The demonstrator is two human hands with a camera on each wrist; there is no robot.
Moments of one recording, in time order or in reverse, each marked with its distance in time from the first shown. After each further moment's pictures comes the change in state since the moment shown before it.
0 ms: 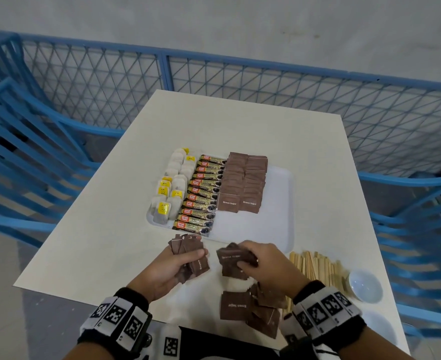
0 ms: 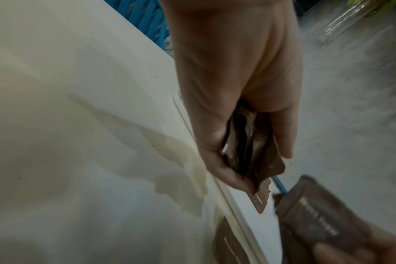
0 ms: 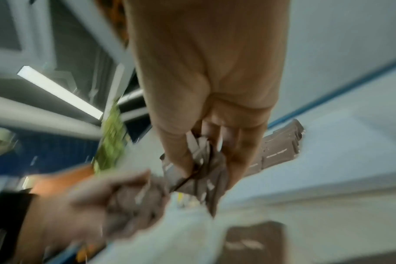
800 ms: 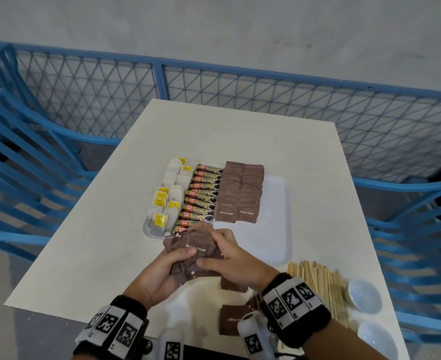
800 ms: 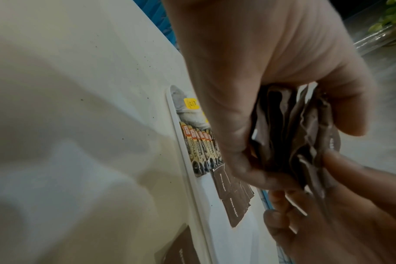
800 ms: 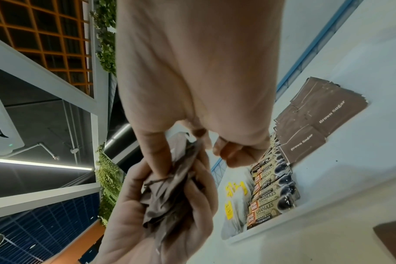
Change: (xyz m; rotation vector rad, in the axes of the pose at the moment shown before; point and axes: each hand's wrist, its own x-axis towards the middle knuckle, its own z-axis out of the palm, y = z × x) left_hand 0.000 0.020 0.001 -0.236 -0.261 0.101; right_hand 0.044 -0.051 0.012 0.474 -0.127 0.056
